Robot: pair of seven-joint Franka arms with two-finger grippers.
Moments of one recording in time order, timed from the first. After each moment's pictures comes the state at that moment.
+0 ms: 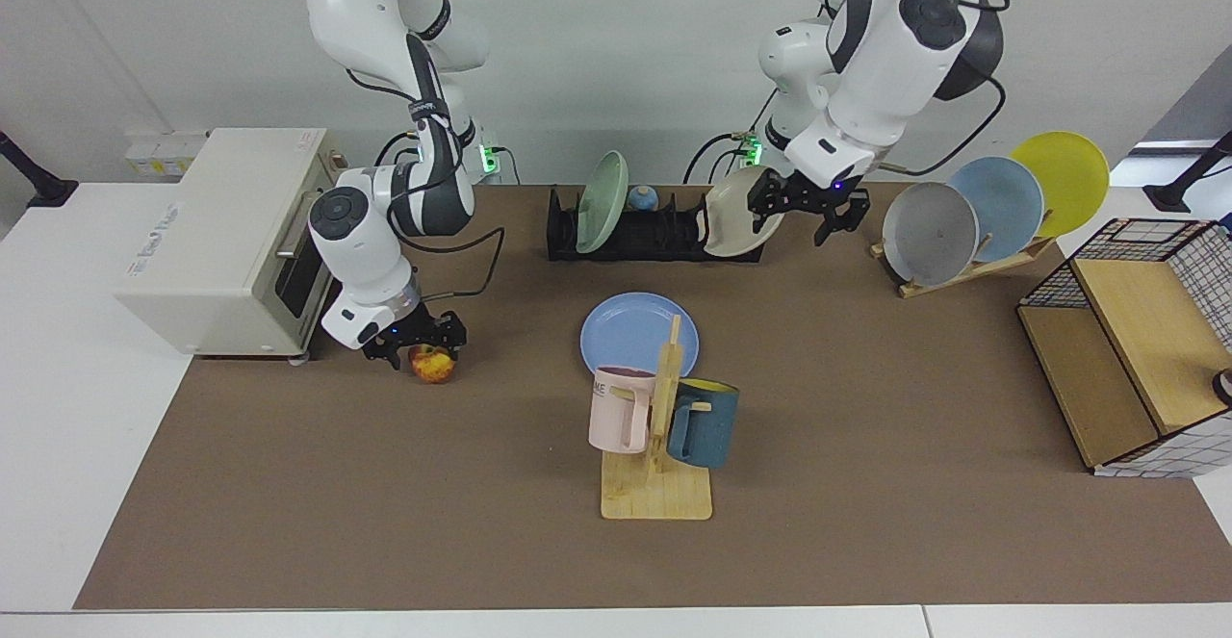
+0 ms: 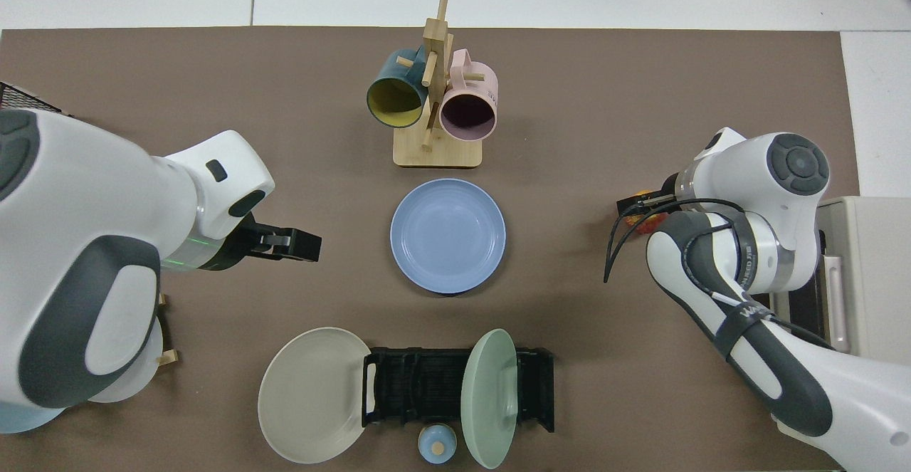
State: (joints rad) left arm 0.25 -0.08 -0.52 -1.83 -0.20 1.75 -0.07; right arm 0.08 0.27 -0.01 -2.04 0.07 2.36 -0.10
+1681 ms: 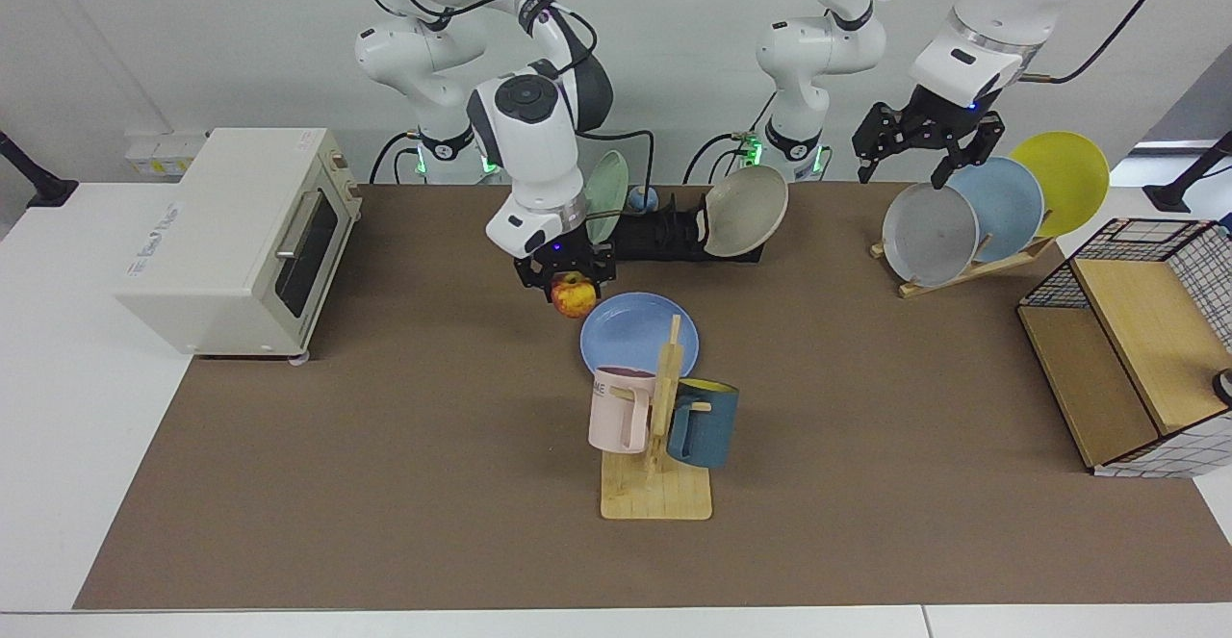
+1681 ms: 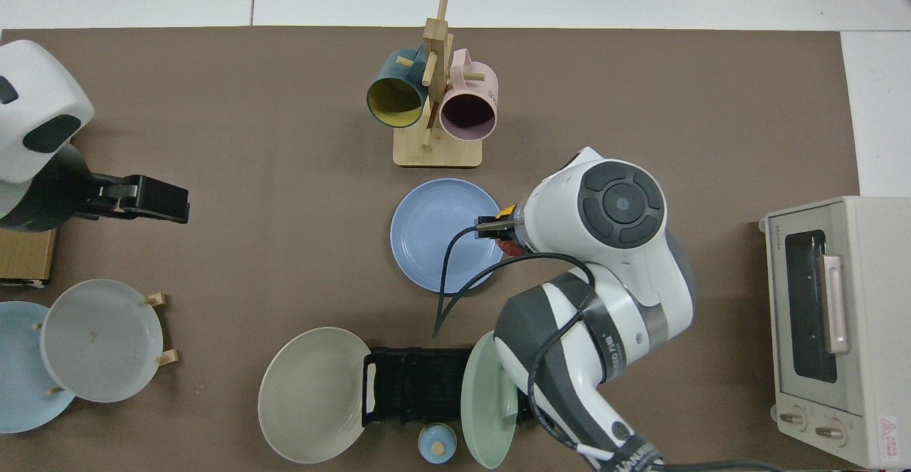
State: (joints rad) left arm 0.03 0.01 -0.18 -1.47 -0.05 1.47 -0.06; right arm 0.48 0.17 0.01 -1.88 0.06 2.17 0.46
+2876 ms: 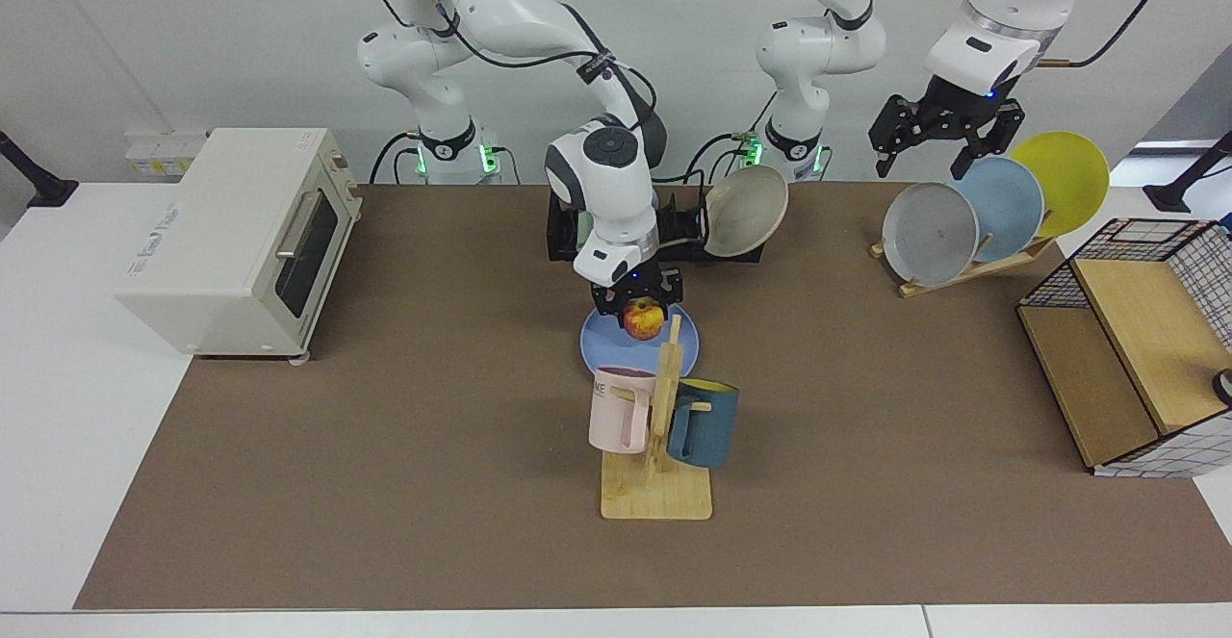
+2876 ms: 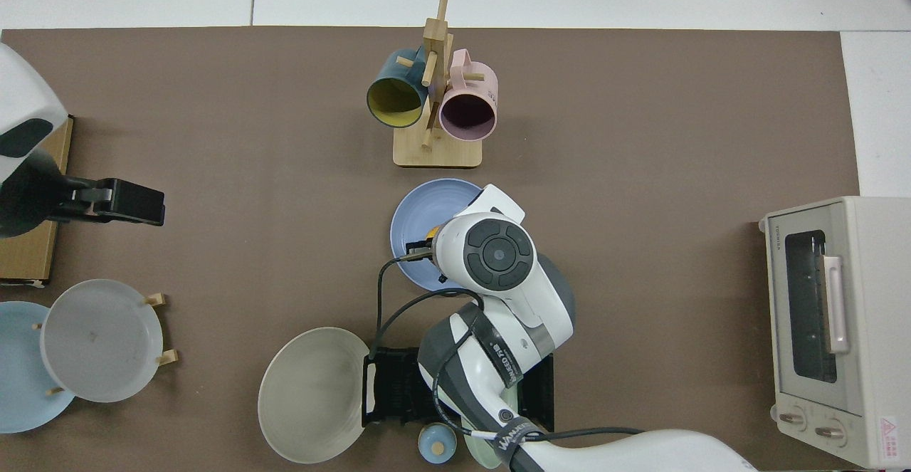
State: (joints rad) left arm 0.03 -0.01 -0.16 -1.46 -0.01 1.46 -0.05; right arm 0.63 0.37 0.00 -1.88 0.07 2.44 0.50
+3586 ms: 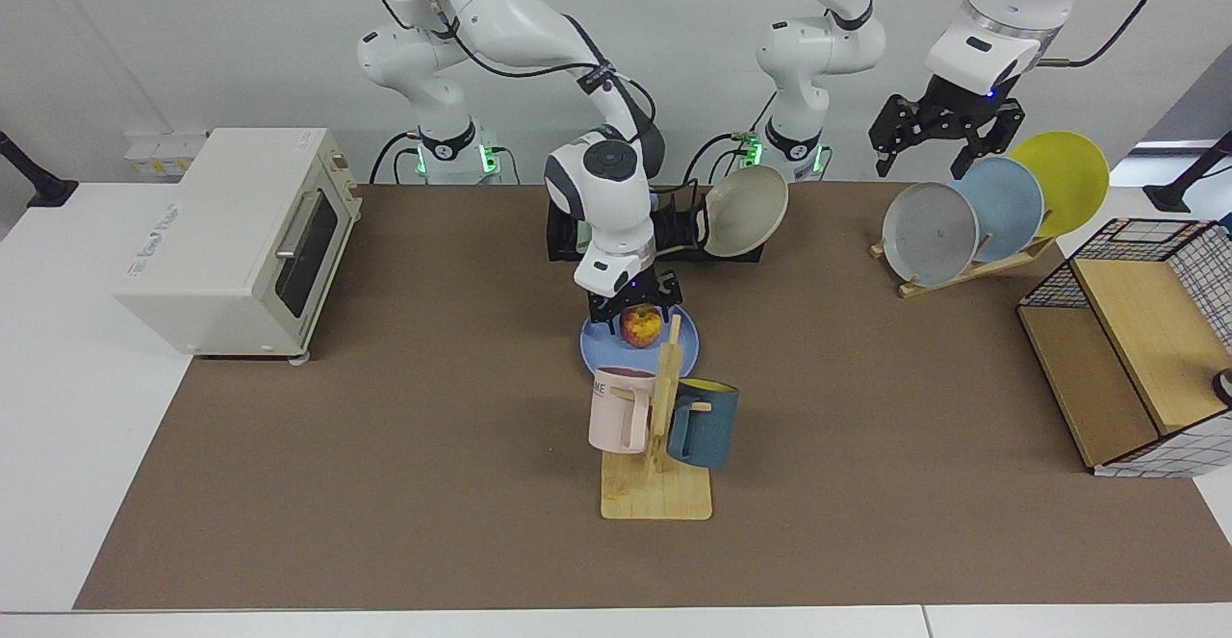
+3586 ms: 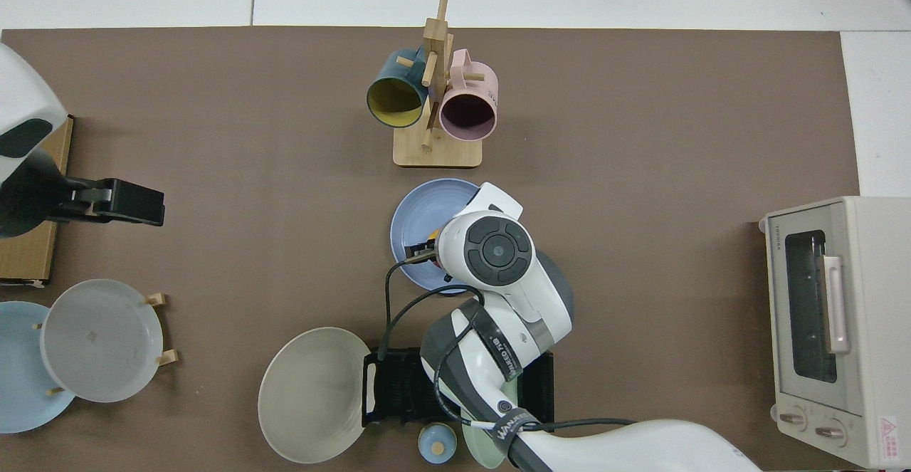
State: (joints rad) left arm 0.03 -0.01 -0.16 -1.46 -0.01 1.46 -0.05; right arm 0.62 0.39 0.00 -1.88 0.06 2.45 0.40
